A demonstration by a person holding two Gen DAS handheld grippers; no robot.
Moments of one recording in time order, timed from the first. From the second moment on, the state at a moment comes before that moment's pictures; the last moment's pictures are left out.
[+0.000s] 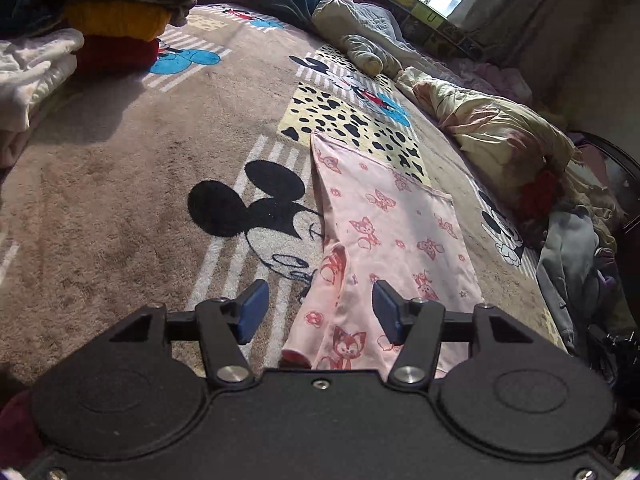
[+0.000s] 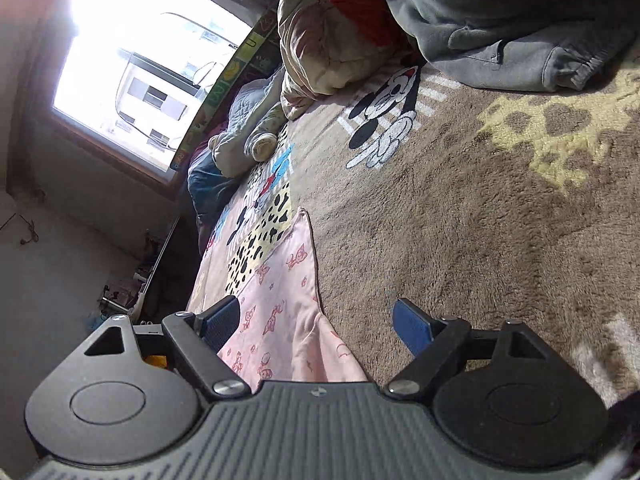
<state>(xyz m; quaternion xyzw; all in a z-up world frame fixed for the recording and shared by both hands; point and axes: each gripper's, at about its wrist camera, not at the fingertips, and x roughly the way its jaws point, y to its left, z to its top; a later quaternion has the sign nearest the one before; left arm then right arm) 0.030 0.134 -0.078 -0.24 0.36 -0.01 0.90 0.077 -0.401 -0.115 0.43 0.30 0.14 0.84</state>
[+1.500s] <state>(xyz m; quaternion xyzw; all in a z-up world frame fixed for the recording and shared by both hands) -0.034 0.182 -0.088 -0.36 0.31 -0.01 0.88 0.021 -0.404 -0.161 0.54 0.27 0.07 0.80</state>
